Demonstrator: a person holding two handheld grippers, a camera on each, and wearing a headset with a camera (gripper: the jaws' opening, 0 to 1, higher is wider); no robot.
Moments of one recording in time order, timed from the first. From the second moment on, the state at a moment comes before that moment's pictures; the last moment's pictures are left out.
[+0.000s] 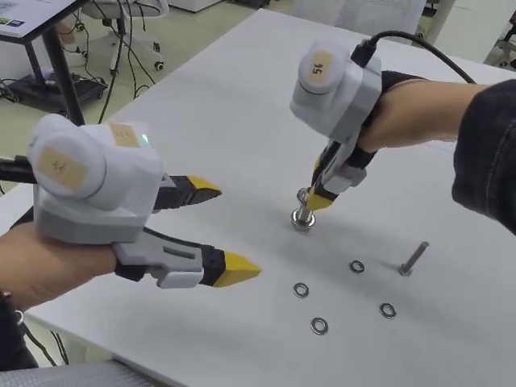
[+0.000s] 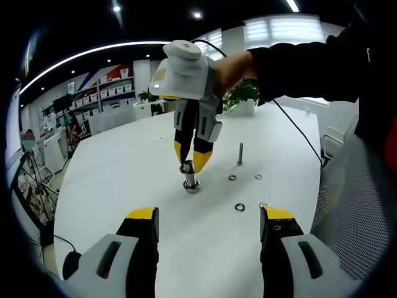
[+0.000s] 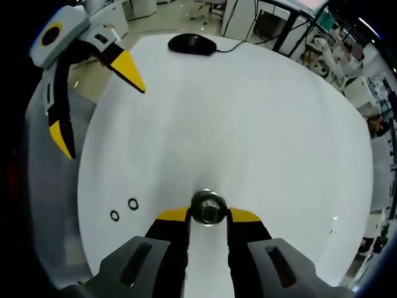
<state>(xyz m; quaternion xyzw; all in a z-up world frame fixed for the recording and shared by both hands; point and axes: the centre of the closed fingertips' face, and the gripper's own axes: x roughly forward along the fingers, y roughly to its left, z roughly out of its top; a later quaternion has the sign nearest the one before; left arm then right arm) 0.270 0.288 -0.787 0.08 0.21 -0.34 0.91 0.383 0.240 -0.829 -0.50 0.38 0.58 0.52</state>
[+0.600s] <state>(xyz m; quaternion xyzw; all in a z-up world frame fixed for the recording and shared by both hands) 0.270 0.287 -0.789 0.08 0.21 -0.34 0.91 0.379 0.238 -0.844 -0.48 0.40 0.58 0.52</state>
